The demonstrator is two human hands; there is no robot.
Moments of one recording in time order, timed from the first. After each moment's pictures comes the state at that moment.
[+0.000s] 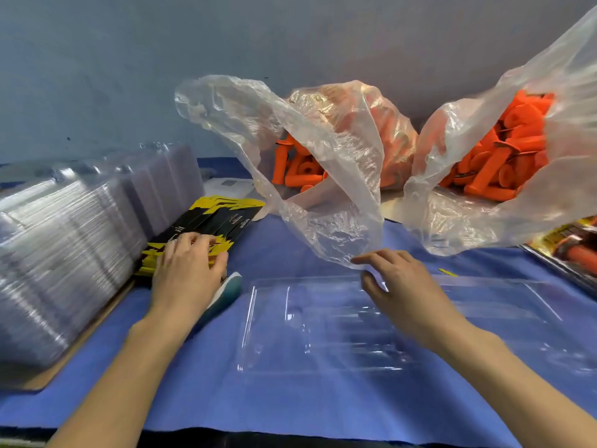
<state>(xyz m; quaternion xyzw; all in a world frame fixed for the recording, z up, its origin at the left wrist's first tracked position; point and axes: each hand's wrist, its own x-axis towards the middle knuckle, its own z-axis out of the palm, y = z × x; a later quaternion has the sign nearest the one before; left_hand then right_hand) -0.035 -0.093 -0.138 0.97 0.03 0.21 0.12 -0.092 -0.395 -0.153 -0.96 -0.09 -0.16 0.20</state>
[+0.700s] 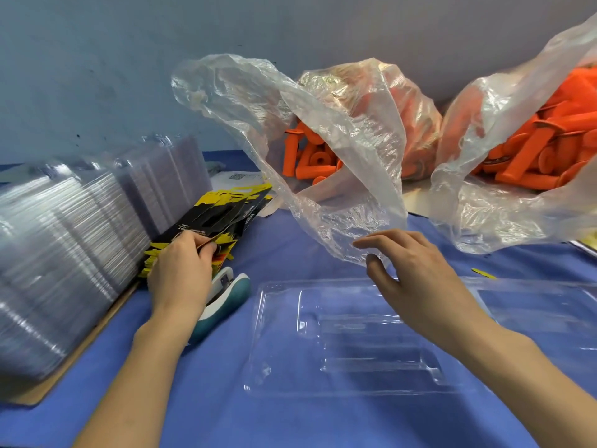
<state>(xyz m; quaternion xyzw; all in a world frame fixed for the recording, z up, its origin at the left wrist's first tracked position) -0.006 -0.082 -0.155 0.92 0.11 0.29 0.22 -0.076 -0.377 -0.145 -0.94 -0.11 -0.22 0.25</state>
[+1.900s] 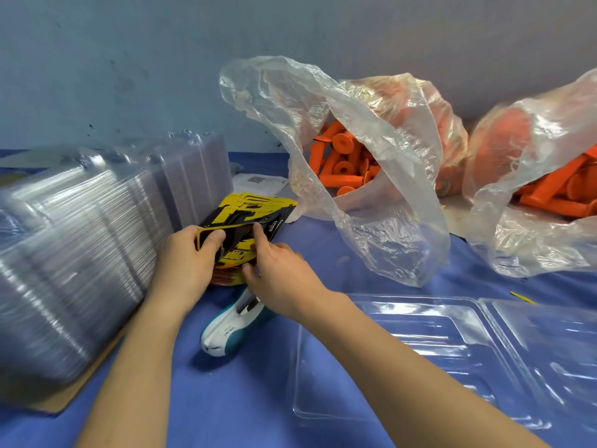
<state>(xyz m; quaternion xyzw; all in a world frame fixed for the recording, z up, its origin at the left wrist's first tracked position) 0.002 -0.031 -0.133 0.89 0.05 0.23 0.39 0.012 -0.181 -0.158 -0.94 -0.22 -0.09 0.23</state>
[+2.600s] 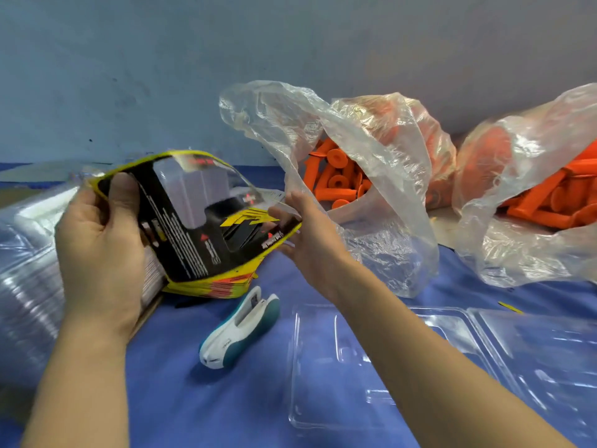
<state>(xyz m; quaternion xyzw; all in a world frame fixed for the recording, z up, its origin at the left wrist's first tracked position) 0.008 0.027 -0.097 0.64 -0.03 0.45 0.62 0.015 -0.208 -0.084 -0.52 0.00 0.06 0.85</state>
